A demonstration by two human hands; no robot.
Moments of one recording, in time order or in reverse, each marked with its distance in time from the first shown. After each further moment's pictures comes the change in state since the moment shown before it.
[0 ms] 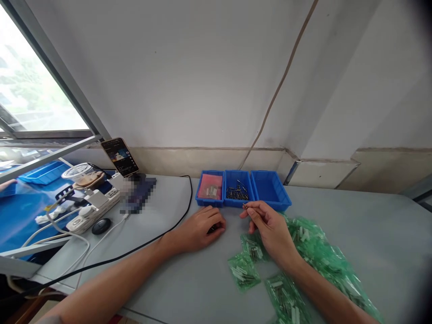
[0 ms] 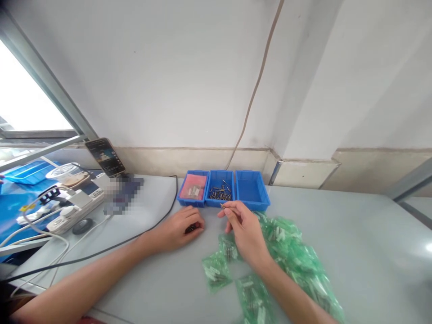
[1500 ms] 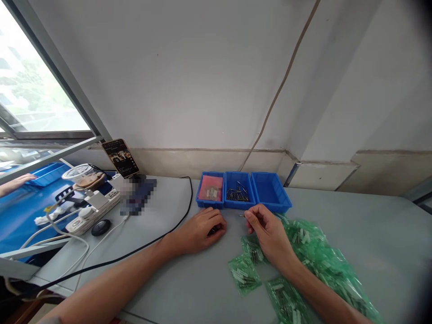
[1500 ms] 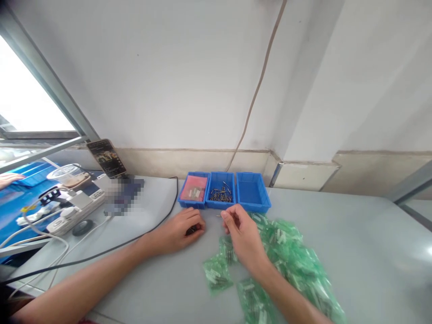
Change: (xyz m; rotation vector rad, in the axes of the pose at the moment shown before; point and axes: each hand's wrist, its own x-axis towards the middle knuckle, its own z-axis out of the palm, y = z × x) left_hand 0.002 0.002 -0.001 -0.013 -0.005 0.002; right_hand -0.005 0.002 0.005 -0.148 0.014 -0.054
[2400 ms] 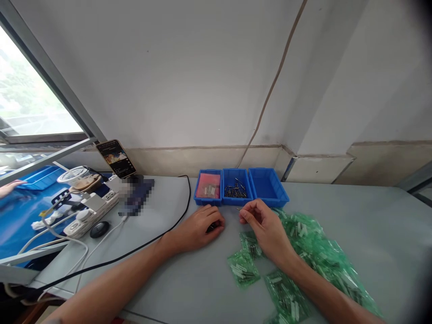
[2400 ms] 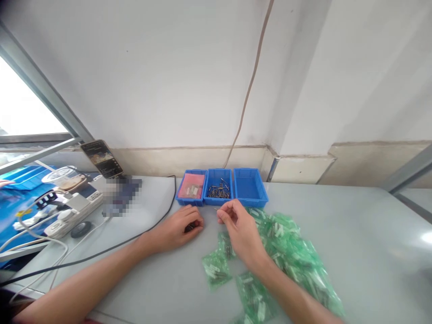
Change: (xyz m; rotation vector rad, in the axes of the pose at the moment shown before) left_hand 0.000 0.001 -0.001 -0.013 -0.014 -0.037; right_hand -0.002 -0.006 0.000 0.006 0.011 -0.010
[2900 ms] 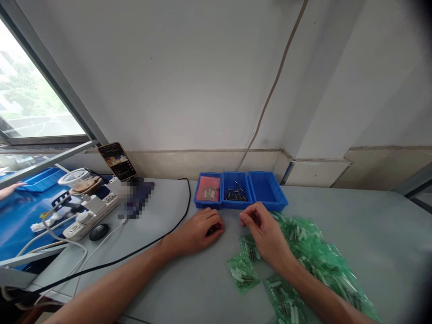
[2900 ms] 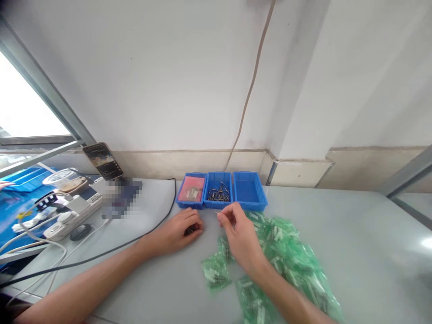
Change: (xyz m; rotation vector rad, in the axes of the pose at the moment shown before) left_hand 0.000 0.000 0.000 -0.005 0.008 -0.009; right_hand -0.002 -0.002 0.000 -0.105 0.018 -0.048
